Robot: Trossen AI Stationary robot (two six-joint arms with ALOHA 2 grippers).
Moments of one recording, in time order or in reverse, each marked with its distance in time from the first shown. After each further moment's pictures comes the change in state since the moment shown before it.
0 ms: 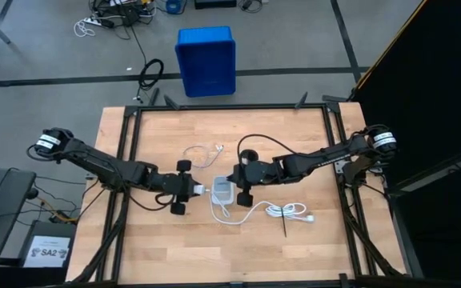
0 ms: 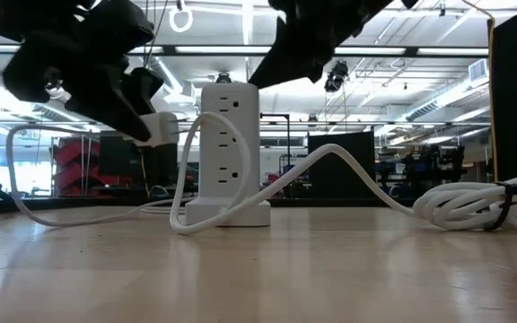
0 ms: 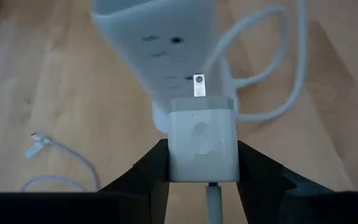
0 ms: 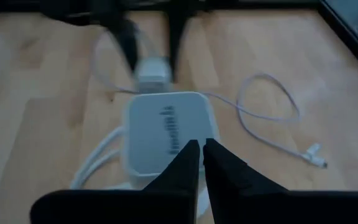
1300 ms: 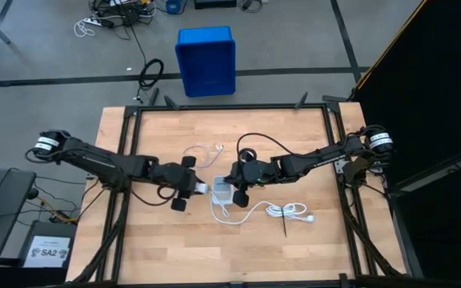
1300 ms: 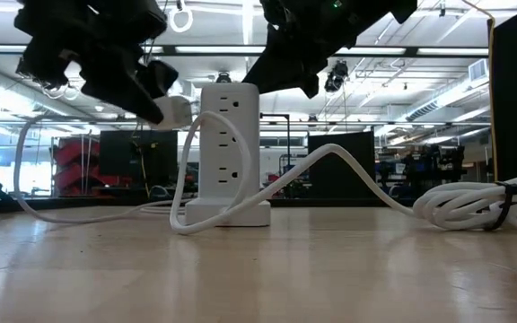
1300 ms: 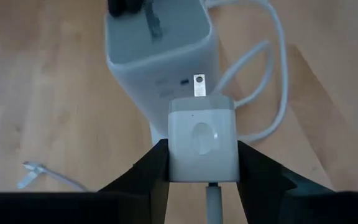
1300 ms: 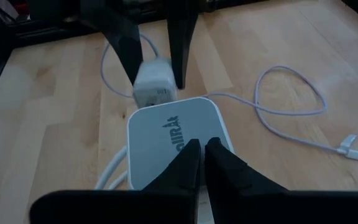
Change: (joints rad) left arm 0.107 0.019 0.061 -0.005 0.170 0.089; right arm -0.008 0.045 -0.026 0.096 -0.061 0.115
